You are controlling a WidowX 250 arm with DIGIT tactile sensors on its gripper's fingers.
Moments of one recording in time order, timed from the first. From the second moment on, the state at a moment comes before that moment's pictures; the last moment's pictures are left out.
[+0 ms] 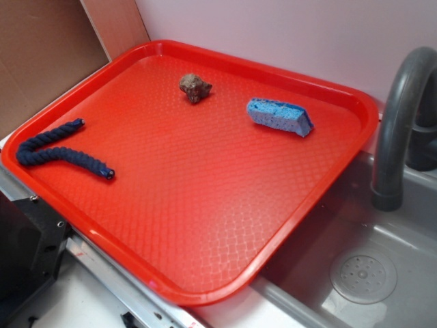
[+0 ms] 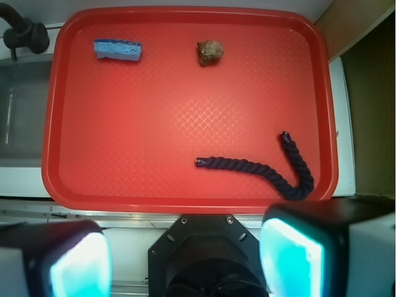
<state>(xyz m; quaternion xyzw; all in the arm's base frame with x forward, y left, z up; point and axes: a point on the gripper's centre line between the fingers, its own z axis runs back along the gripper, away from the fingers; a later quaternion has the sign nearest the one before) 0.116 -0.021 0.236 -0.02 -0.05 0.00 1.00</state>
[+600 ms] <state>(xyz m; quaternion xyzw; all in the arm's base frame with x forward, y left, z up) 0.120 -0.018 0.230 -0.01 -0.05 0.08 1.00</state>
